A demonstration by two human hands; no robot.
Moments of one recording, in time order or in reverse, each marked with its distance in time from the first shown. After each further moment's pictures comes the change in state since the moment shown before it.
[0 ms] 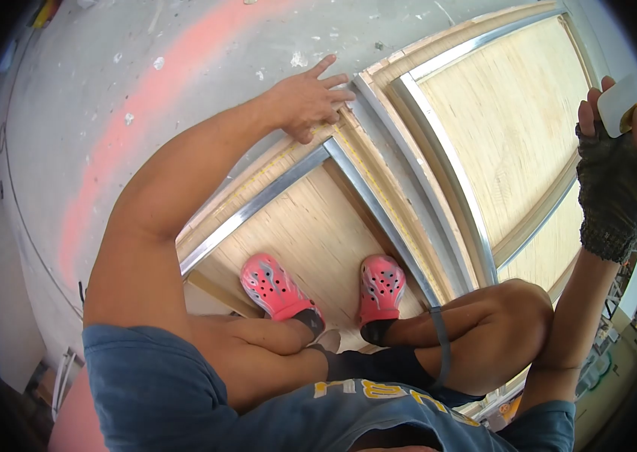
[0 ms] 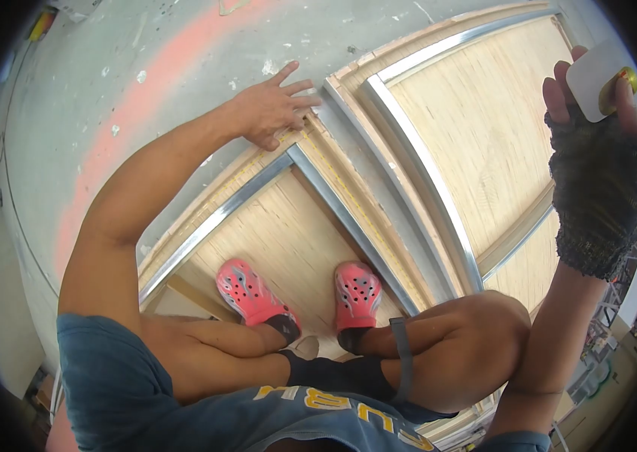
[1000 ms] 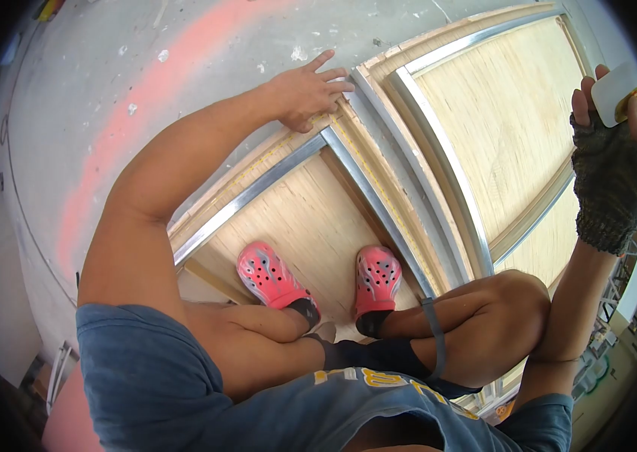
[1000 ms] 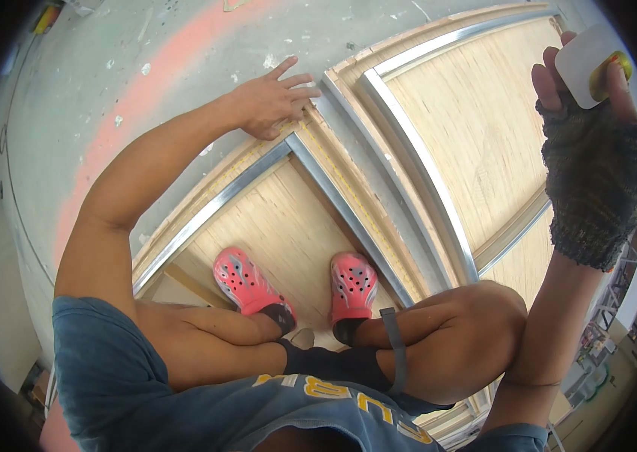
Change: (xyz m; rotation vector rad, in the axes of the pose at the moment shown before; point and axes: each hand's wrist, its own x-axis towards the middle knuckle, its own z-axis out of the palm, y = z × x) left_hand -0.003 0.006 0.000 -0.009 0.031 -0.017; right_hand -0.012 -0.008 0.003 -0.003 -0.096 -0.015
